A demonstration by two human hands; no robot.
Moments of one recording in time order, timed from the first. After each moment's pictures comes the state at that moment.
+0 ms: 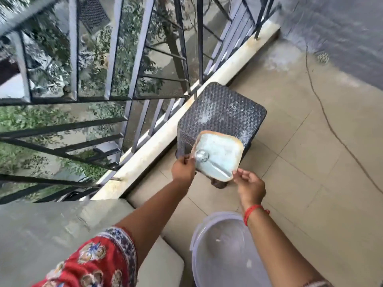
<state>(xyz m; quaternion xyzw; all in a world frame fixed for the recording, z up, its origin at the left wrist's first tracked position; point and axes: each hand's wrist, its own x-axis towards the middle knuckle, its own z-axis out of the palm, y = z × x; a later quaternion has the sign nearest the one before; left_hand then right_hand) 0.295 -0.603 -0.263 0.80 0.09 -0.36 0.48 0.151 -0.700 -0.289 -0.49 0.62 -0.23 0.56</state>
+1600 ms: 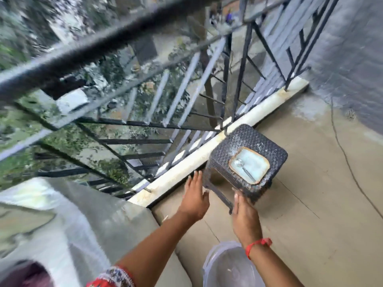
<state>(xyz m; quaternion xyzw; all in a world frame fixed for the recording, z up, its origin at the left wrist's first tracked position) 0.275 -0.516 -0.140 0.91 -0.23 -0.24 0.26 0.160 -0.632 -0.176 -0.88 0.29 -0.15 0.33</state>
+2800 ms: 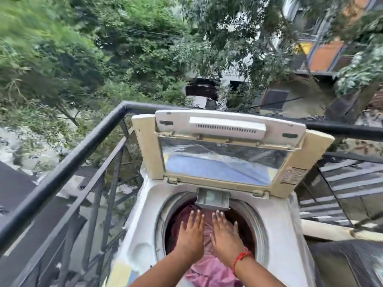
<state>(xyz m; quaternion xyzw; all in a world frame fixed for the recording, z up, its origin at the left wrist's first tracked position) 0.117 0.023 -0.013 0.97 0.02 -0.24 0.05 0.154 -0.108 -0.011 -0.95 -0.23 0.19 0.04</state>
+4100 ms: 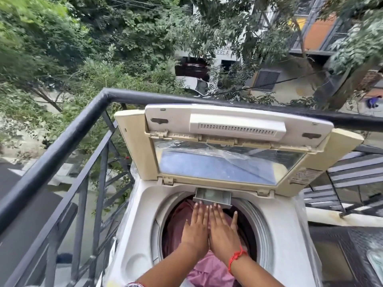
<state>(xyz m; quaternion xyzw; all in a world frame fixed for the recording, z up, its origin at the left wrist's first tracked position) 0.163 0.026 -0.042 0.96 -0.02 -0.26 0.04 0.182 -0.083 -0.038 -0.97 -0.21 0.15 0.03</state>
